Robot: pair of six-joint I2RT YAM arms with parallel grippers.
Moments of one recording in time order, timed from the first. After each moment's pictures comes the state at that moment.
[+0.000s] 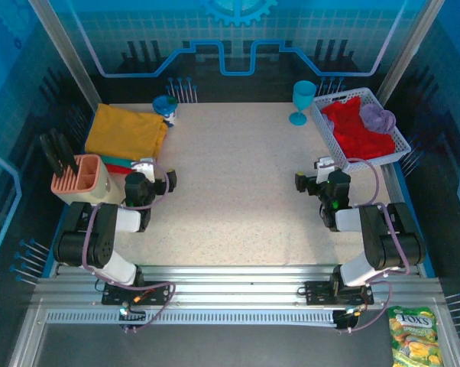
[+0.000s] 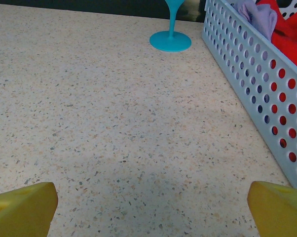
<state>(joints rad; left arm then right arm) 0.00 1.55 0.37 0.82 0.00 -0.11 0.05 1.53 0.38 0.77 -0.03 -0.07</state>
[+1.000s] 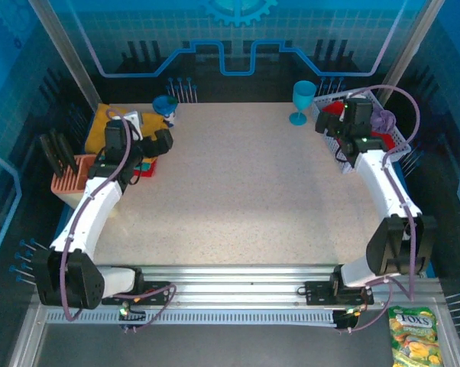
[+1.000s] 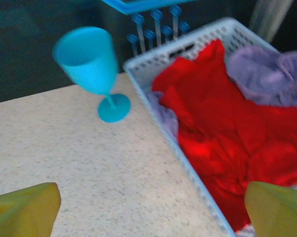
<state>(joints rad) -0.02 1.24 1.06 -0.37 0.12 -0.36 -0.02 1.50 1.32 -0.43 0.15 0.24</state>
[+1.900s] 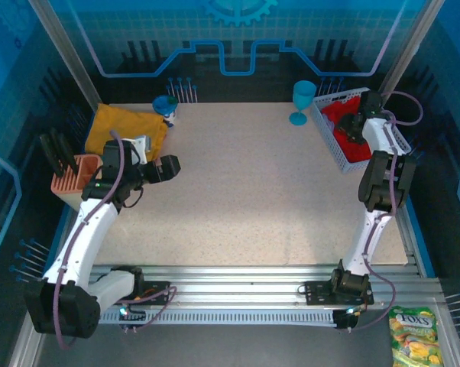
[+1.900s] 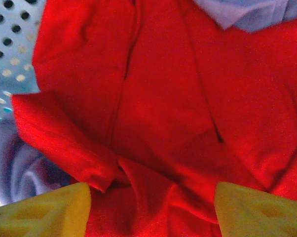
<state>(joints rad) -0.03 1.07 0.94 -0.55 0.33 -0.37 -0.23 2.17 1.83 -0.62 -0.01 0.47</state>
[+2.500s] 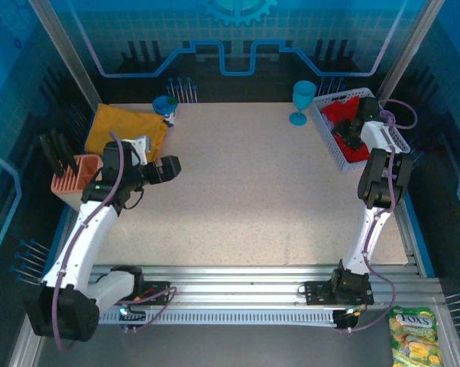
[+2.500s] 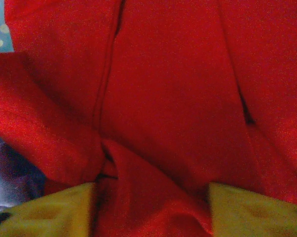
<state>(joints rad) -0.05 1.05 0.93 -0.53 0.32 -0.38 -0.24 2.22 1.81 -0.61 -0.12 0.48</state>
